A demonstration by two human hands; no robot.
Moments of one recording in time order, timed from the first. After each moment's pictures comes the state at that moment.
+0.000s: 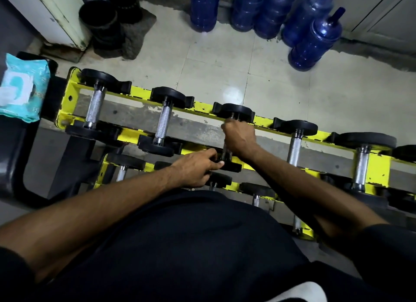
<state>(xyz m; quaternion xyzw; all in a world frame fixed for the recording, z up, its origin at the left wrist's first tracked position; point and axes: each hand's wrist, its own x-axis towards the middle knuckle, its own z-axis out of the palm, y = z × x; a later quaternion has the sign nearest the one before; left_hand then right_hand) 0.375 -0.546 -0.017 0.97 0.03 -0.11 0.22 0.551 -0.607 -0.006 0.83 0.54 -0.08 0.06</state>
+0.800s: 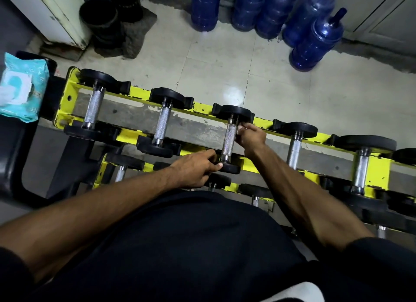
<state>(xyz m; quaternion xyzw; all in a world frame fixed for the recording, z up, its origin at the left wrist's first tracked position) 0.377 -0.544 -0.017 0.97 0.03 -0.11 0.23 0.581 -0.616 -0.038 0.71 -0.12 -0.36 -0.60</state>
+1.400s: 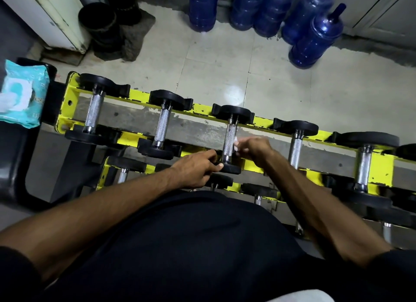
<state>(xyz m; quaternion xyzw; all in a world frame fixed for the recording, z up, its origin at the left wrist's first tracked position) 0.379 -0.541 -0.016 0.96 0.03 -0.11 0.25 0.585 -0.652 -0.036 0.74 -0.08 -0.47 -0.47</state>
